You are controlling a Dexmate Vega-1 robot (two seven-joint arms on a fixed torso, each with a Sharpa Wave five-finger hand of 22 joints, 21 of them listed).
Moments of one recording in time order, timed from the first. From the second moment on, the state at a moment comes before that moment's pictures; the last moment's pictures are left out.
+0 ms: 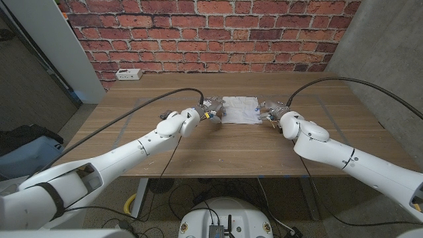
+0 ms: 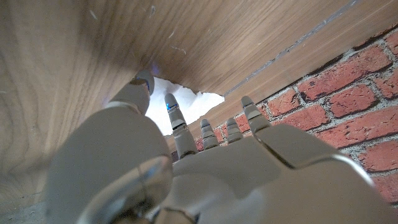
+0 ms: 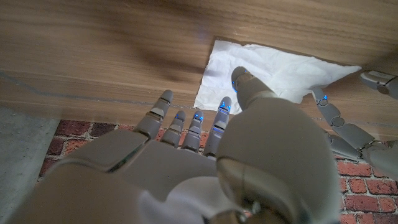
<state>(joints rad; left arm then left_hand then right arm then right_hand) 0.52 0.61 0.95 -1.60 0.88 0.24 -0.13 0.80 -0.04 0.55 -0.16 0.20 0.59 -0.19 0.24 0.18 0.03 -0.09 0.21 0.18 -0.09 0.09 0.19 0.17 0.06 0.14 0.28 0.18 -0.69 -0.84 -0.83 -2.01 -0.33 -0.82 0.04 0.97 0.04 0.45 -0.17 0.22 0.55 -0.16 0.20 0.18 0.22 -0.07 0.18 0.19 0.10 -0.04 0.20 0.19 0.29 0.04 0.20 0.17</state>
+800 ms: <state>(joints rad) 0.51 0.60 0.97 -1.57 0.88 0.23 -0.12 0.82 -0.03 0.52 -0.15 0.19 0.60 -0.18 0.22 0.18 0.03 -0.09 0.21 0.18 -0.09 0.08 0.19 0.17 0.07 0.13 0.27 0.18 -0.65 -0.81 -0.89 -1.93 -0.38 -0.81 0.08 0.99 0.03 0.41 -0.16 0.22 0.61 -0.13 0.21 0.19 0.26 -0.07 0.20 0.19 0.14 -0.04 0.21 0.19 0.30 0.02 0.20 0.17</state>
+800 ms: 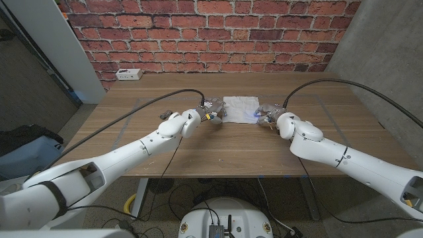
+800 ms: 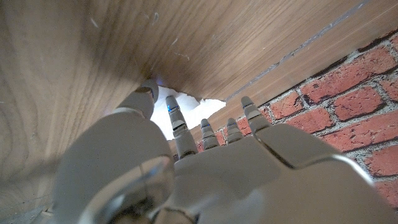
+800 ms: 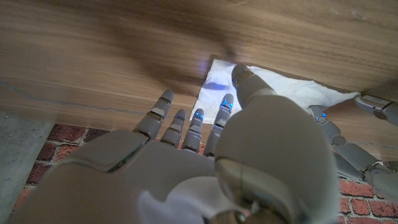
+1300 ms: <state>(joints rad) 0.51 0.60 0.96 -1.56 0.86 0.22 -0.10 0.81 -0.03 0.49 -0.15 0.18 0.60 -0.17 0.21 0.18 0.04 -0.09 0.21 0.18 -0.08 0.08 0.19 0.17 0.07 0.13 0.26 0.18 -0.64 -0.76 -0.91 -1.82 -0.41 -0.79 0.04 1.05 0.06 0.34 -0.15 0.22 0.77 -0.10 0.24 0.18 0.42 -0.08 0.24 0.19 0.28 -0.04 0.28 0.21 0.38 0.00 0.22 0.18</state>
